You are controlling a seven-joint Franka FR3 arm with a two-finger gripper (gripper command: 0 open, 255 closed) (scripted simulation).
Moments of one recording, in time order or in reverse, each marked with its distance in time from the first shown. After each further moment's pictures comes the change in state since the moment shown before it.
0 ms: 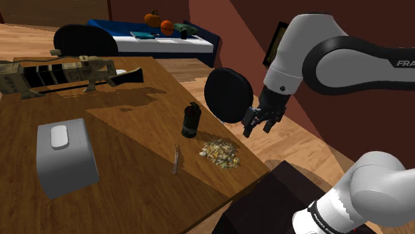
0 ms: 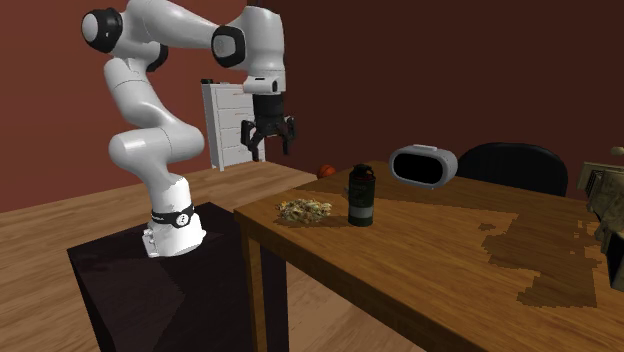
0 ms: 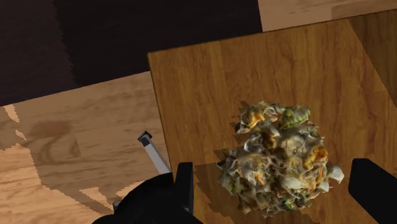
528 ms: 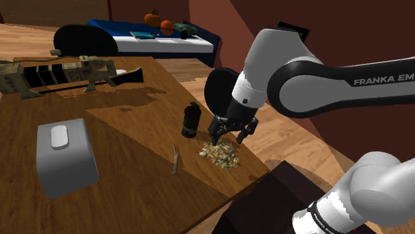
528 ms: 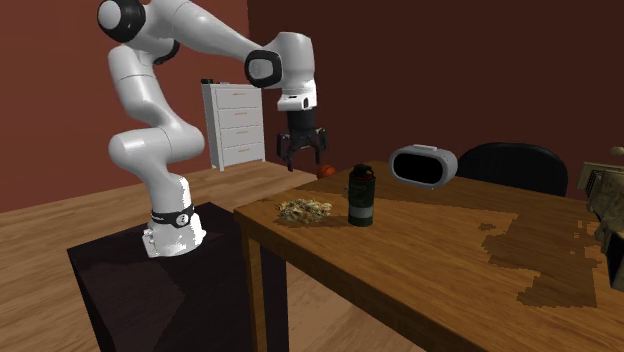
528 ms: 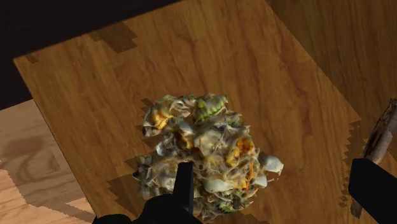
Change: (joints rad) arm -0.015 0.214 0.190 0.067 0.060 0.237 0.273
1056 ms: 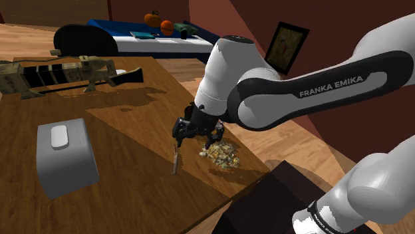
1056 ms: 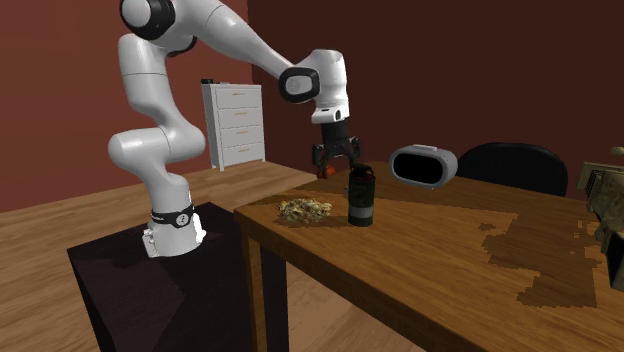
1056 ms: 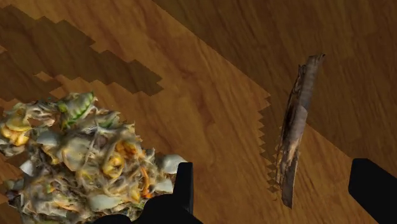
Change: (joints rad) arm -0.077 0.319 0.185 0.185 -0.150 0.200 0.347
